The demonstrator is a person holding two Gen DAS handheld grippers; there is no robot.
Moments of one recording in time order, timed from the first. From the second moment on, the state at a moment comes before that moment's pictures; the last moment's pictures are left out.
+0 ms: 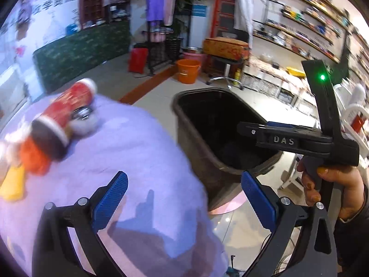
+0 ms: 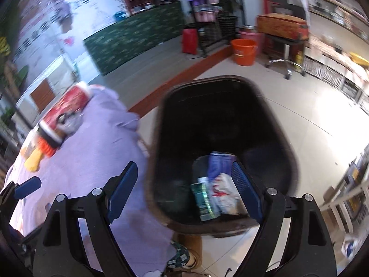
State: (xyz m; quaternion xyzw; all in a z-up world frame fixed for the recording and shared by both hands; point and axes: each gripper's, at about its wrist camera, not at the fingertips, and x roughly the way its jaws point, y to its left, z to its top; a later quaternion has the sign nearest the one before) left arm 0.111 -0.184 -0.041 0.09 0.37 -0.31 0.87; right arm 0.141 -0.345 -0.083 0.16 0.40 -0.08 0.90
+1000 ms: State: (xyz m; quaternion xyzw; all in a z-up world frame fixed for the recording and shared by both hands) left arm 0.115 0.005 -0.055 -0.01 0.41 -0.11 0.91; right arm 0.298 -0.158 -0.062 -0.04 0.41 0.16 0.90
